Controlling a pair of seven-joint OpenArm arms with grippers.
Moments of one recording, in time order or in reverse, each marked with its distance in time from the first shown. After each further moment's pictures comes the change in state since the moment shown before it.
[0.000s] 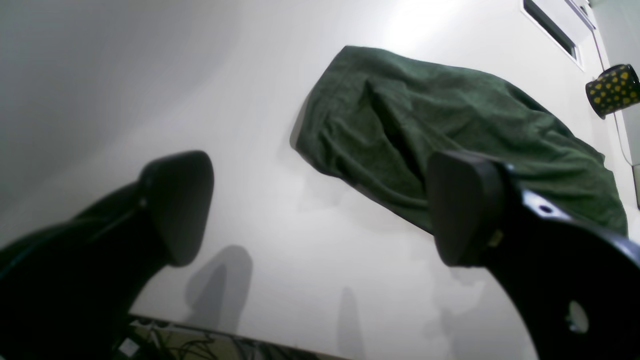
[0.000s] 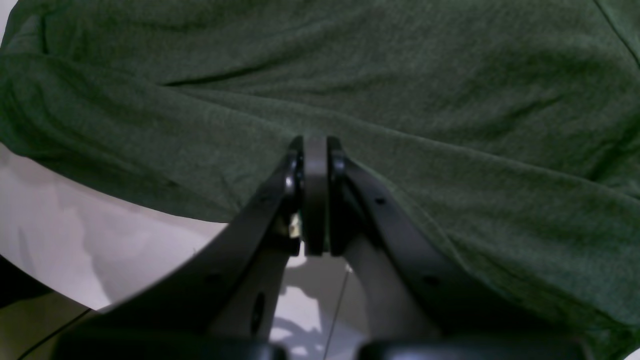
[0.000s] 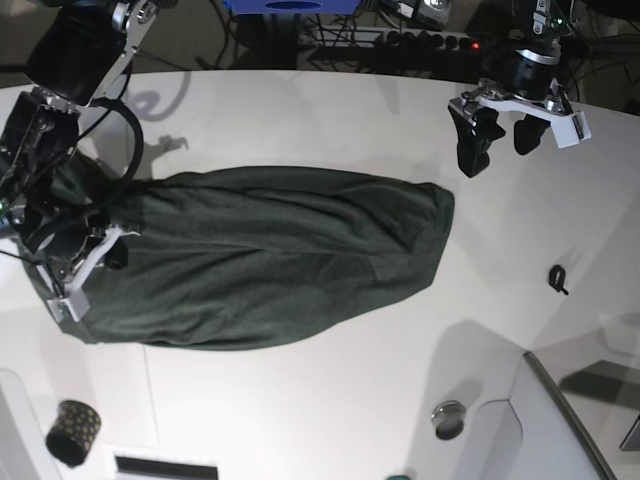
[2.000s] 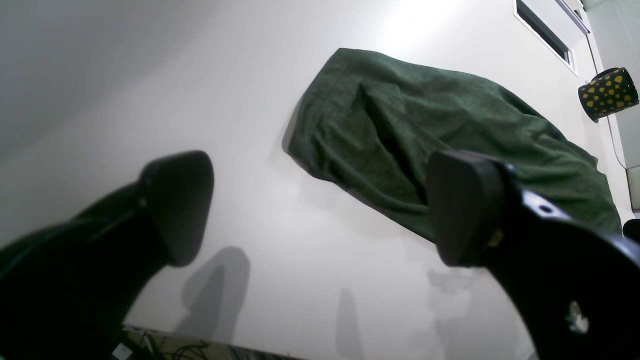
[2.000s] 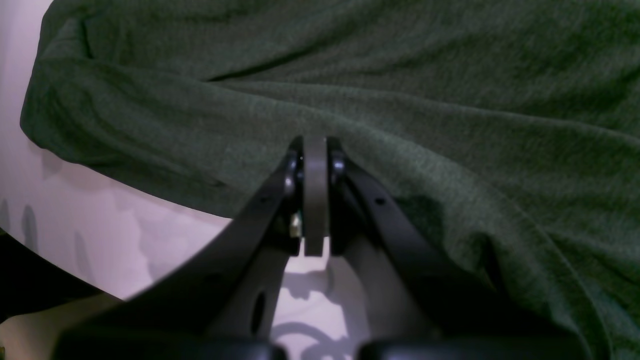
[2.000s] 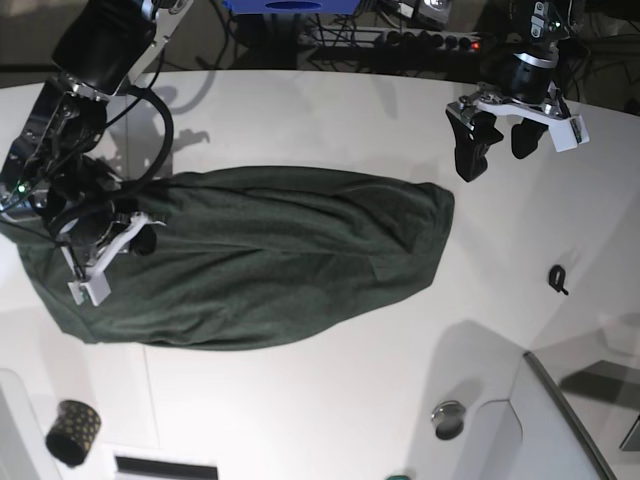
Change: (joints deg) left arm -1.0 0.3 0.4 -0.3 0.0 -0.1 0.2; right arm -1.4 -6.4 3.0 -0.3 0.0 0.0 0.0
